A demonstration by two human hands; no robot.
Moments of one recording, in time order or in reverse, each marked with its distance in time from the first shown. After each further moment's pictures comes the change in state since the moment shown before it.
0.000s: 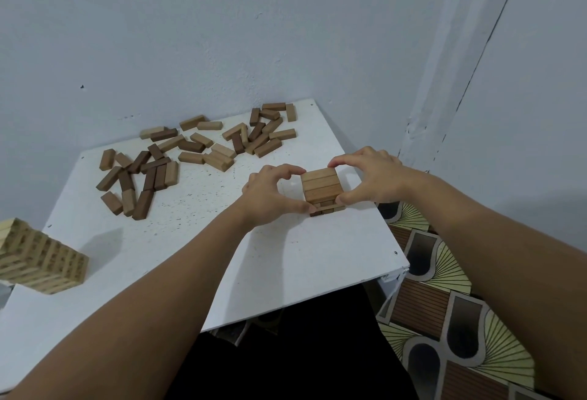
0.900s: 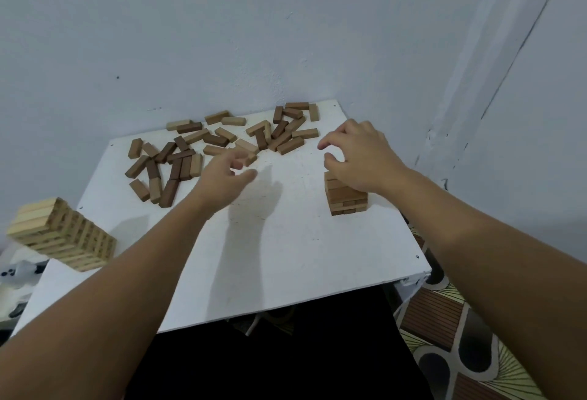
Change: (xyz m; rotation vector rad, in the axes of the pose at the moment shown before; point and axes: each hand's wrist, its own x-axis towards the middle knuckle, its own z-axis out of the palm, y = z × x) left_hand -0.022 -0.060 -0.082 -0.112 0.294 -0.127; right_hand 0.024 -0.068 0.005 -0.096 0.354 -0.205
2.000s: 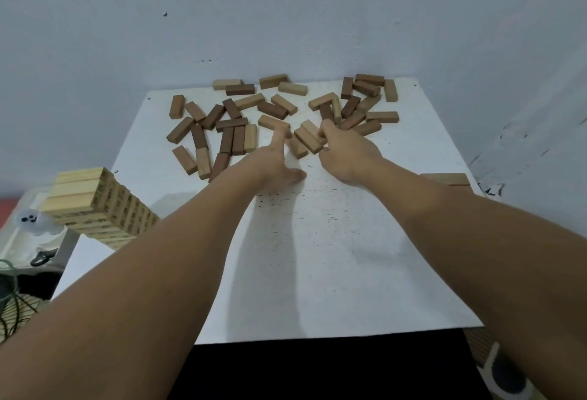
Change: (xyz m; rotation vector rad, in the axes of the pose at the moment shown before) left_hand 0.058 -0.057 -0.026 0.385 -0.296 -0.094; right_hand 0.115 -0.098 0.124 0.011 -0.279 0.146
